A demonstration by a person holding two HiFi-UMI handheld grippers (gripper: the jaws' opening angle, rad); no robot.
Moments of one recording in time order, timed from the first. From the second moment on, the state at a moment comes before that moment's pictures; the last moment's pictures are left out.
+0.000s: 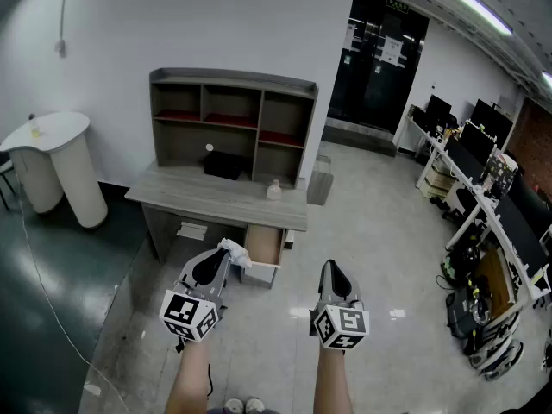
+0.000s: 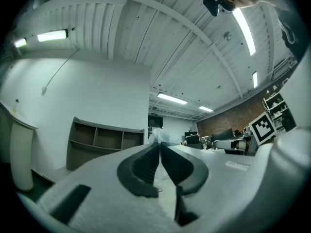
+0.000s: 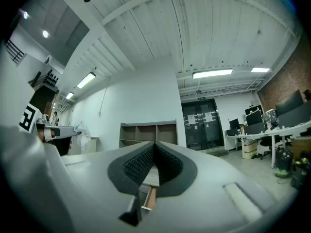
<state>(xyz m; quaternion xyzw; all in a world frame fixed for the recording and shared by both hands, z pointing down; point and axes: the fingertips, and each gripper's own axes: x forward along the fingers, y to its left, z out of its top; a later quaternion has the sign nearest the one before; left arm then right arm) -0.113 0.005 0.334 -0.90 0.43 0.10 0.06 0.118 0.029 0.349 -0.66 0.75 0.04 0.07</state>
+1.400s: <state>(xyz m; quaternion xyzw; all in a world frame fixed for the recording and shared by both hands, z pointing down) -0.080 -0.013 0.360 -0.89 0.45 0.08 0.05 0.161 0.003 0.377 -0.65 0.75 0.01 0.08</state>
